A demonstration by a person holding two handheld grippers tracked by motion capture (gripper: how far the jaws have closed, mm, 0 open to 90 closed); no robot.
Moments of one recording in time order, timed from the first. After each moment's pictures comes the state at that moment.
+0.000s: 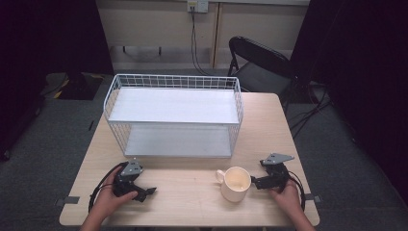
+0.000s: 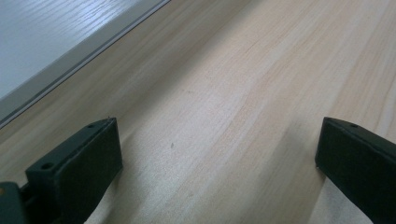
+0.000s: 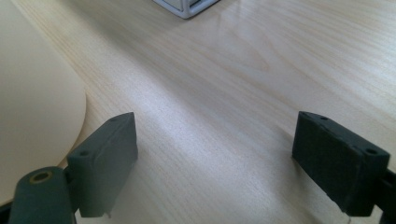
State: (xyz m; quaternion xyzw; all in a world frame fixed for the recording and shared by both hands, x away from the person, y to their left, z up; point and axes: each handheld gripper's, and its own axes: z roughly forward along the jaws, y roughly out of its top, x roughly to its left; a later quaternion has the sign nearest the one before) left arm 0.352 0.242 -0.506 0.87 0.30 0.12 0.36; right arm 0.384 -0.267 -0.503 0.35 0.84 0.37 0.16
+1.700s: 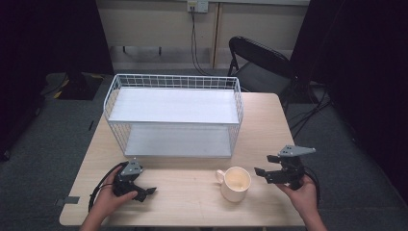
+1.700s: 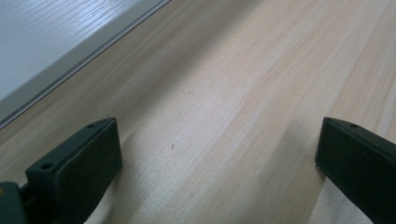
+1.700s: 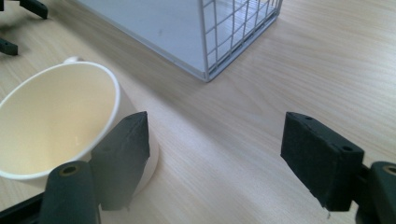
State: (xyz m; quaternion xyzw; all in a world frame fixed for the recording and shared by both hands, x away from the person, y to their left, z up) left arm 0.353 0.242 -0.506 0.87 0.30 0.12 0.37; right arm 0.361 -0.277 -0.426 0.38 0.82 0.41 0.13
